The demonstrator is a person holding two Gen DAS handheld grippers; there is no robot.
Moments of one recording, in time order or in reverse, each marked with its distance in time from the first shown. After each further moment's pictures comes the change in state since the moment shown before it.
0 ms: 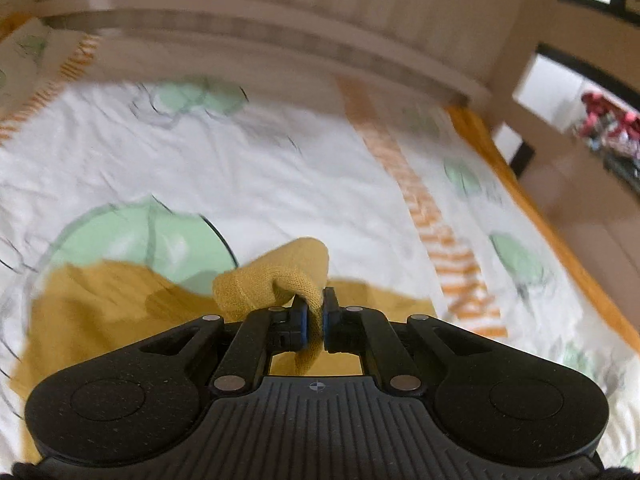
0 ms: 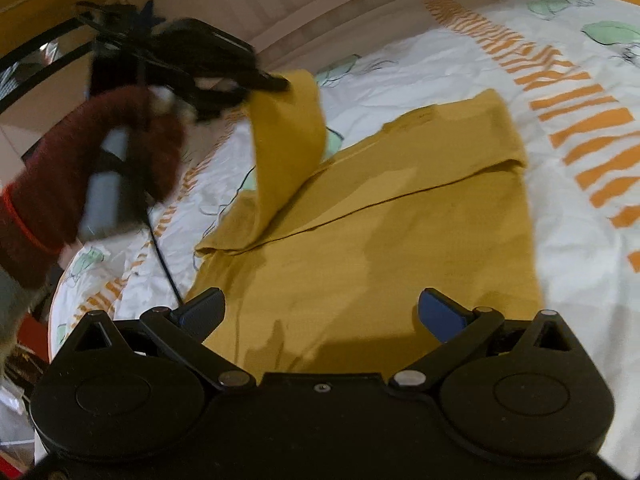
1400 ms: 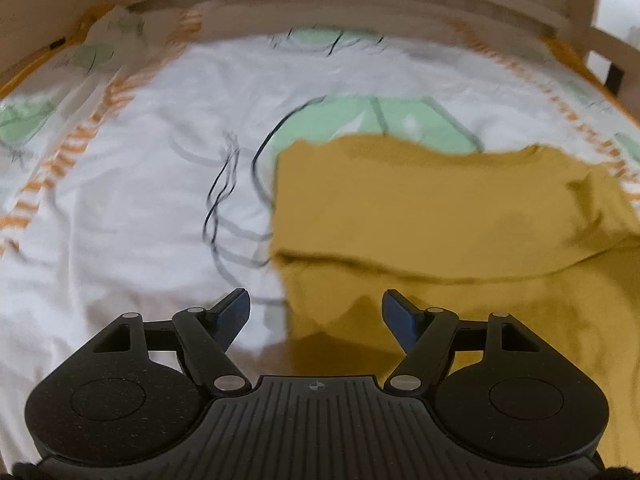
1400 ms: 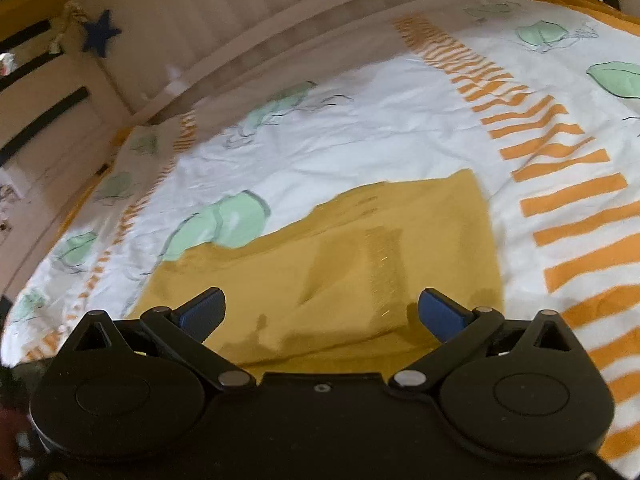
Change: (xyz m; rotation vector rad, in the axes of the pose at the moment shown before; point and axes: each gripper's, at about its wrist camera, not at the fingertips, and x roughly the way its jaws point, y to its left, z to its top) left arm -0.051 0.154 -0.100 0.086 0.099 0.326; right arm 0.074 -0.054 0.098 -0.033 -0.029 -0.121
